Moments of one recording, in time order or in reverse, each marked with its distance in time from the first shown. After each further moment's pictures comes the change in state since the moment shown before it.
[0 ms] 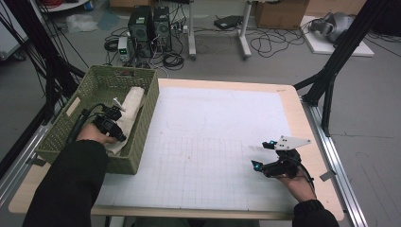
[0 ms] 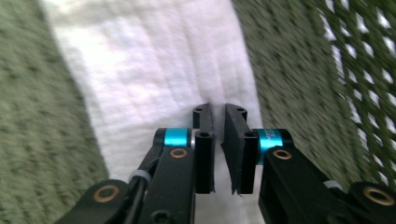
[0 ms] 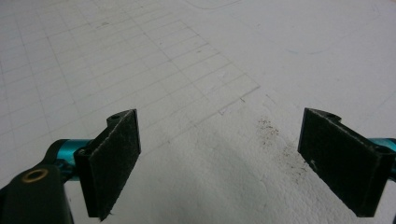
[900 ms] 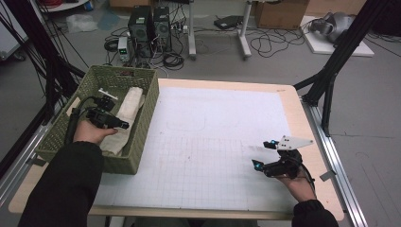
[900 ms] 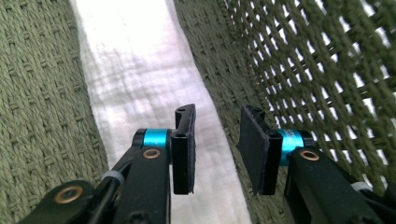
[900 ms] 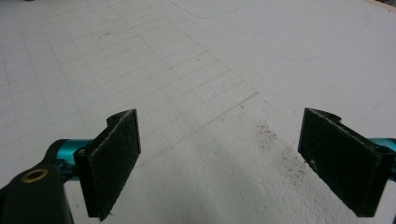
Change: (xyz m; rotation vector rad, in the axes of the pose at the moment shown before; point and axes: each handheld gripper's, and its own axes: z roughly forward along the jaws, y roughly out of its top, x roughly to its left) left arm 0.002 -0.002 -0.034 -0.327 -0.037 -0.045; right arm 0.002 0.002 -0.005 -0.027 -0.008 0.013
